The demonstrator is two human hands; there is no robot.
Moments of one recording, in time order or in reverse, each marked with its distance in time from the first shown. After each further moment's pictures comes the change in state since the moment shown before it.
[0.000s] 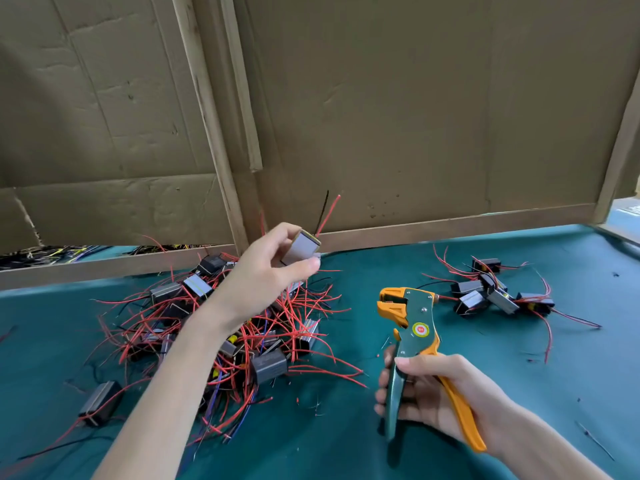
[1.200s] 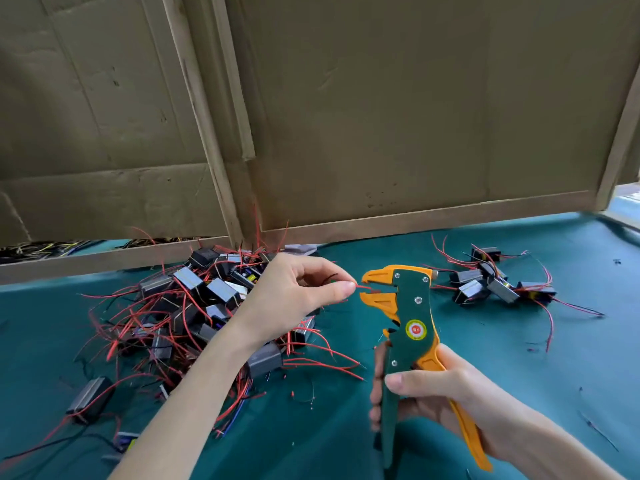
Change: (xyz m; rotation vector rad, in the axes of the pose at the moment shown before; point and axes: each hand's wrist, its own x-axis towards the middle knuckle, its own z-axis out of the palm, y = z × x) left_hand -0.007 -0.012 0.037 -0.007 -0.088 0.033; right_hand -0.013 -0.001 0.012 -0.423 -0.154 -0.187
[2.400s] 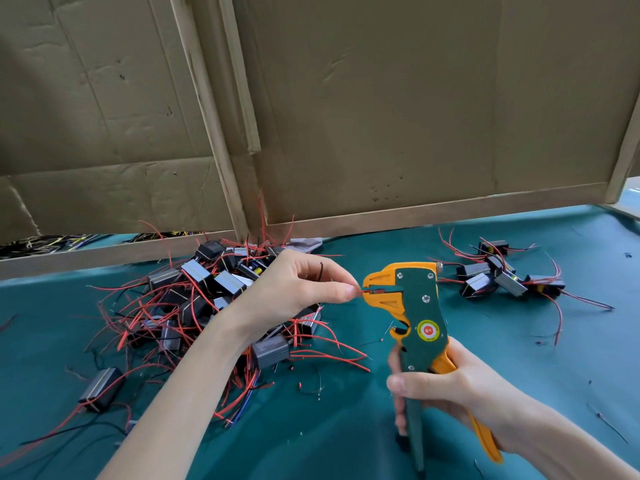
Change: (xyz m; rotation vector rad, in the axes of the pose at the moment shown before) left_hand -0.004 0.005 -0.010 -0.083 -0.152 -0.105; right_hand -0.009 -0.005 0.008 -0.154 0.089 0.006
